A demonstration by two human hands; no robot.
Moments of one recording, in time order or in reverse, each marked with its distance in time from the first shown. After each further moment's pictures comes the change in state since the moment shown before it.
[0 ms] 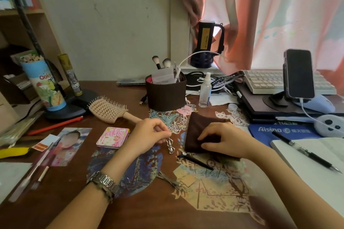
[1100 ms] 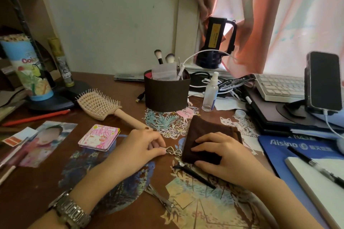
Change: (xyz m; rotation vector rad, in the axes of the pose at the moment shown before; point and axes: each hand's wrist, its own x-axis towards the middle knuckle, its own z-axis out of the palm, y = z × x) left_hand -0.007 -0.020 0.013 0.268 -0.007 0.156; right_hand 0.001 0.008 0.029 -0.143 0.146 -0.188
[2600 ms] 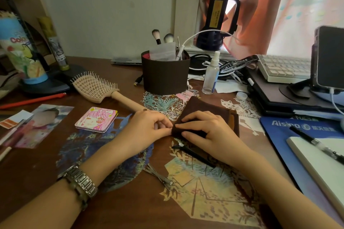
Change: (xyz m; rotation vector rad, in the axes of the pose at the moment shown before) left_hand 0.008 0.008 0.015 -0.042 0.070 0.079; right_hand 0.019 -0.012 0.023 0.154 0.099 -0.005
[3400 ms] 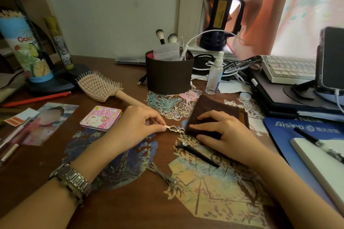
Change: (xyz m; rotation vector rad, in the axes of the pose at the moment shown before) left_hand -0.007 -0.009 -0.022 0.034 0.002 -0.031; right_hand -0.011 0.016 -0.015 -0.126 -0.070 0.028
